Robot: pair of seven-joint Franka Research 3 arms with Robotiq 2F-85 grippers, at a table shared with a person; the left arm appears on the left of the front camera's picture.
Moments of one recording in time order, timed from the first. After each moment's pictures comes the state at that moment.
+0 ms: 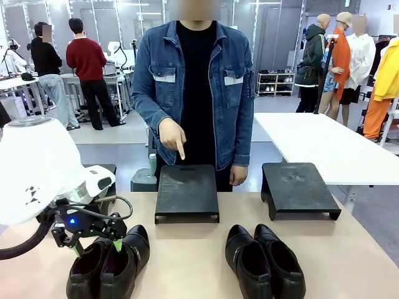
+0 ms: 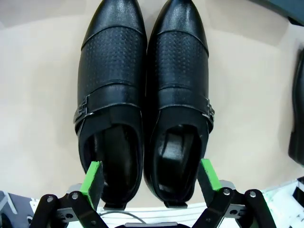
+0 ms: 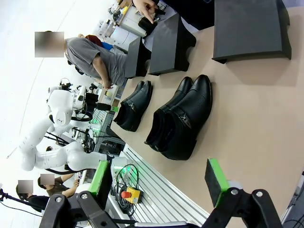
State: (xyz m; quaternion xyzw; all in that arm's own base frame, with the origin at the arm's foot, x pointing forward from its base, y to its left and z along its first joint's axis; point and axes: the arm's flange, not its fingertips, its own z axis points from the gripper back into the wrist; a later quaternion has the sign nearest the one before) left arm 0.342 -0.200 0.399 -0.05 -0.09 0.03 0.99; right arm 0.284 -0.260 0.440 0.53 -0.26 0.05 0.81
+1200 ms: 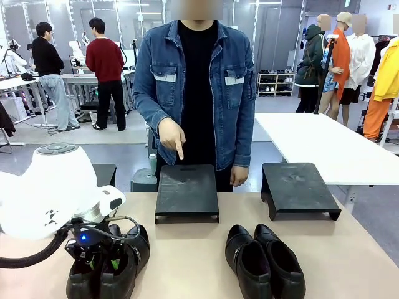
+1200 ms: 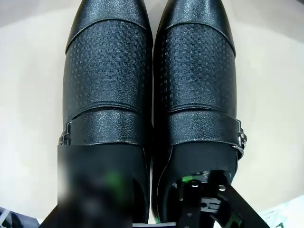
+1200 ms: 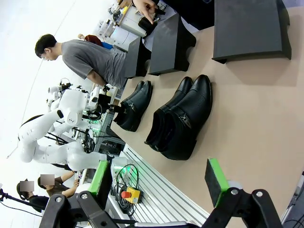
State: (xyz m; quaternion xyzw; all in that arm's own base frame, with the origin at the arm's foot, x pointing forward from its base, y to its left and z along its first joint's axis) left arm 0.358 -0.207 0.343 -0.02 -0.07 0.01 1.00; right arm 0.284 -0.260 0.440 0.53 -0.26 0.05 0.81
